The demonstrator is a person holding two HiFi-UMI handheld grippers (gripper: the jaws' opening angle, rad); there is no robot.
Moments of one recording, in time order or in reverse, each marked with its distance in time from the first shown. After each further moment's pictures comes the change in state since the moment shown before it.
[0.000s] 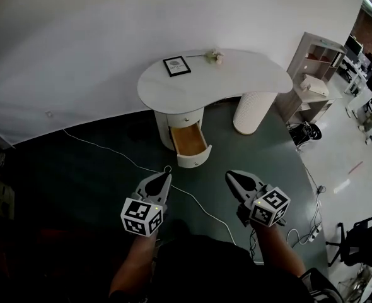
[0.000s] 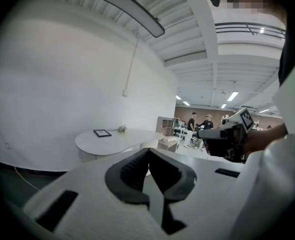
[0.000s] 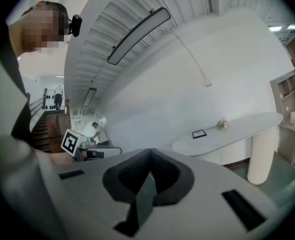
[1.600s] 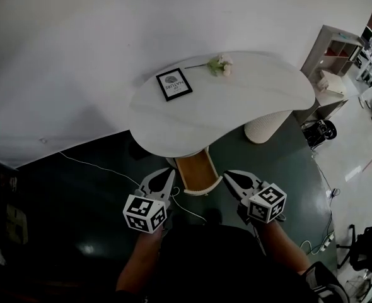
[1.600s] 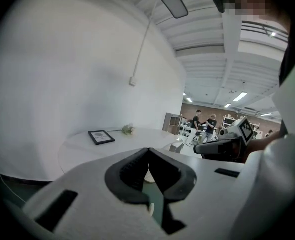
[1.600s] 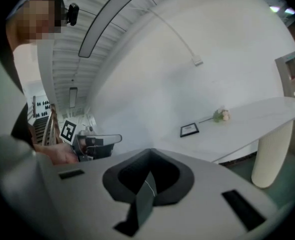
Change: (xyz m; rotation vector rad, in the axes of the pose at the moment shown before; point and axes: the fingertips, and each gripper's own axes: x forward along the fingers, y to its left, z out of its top) left arm 0.257 0.177 0.055 -0.046 0.070 -0.026; right arm 0.220 -0.219 0.020 0.123 0.099 -0.011
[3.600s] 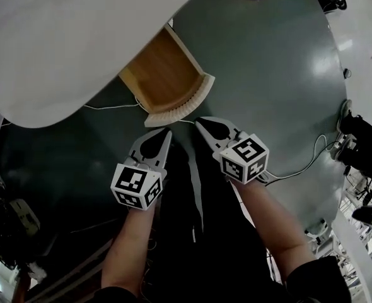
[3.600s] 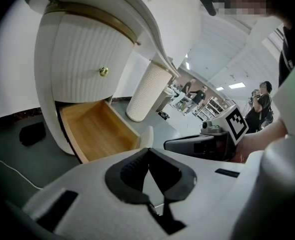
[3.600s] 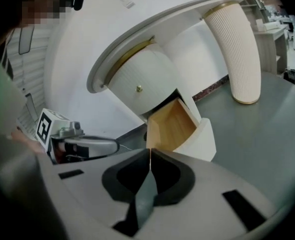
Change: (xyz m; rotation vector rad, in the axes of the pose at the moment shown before) left arm 0.168 0.011 -0.448 -0.193 0.544 -0.260; right arm 0.100 -0.183 -0.430 0.415 0.302 -0.232
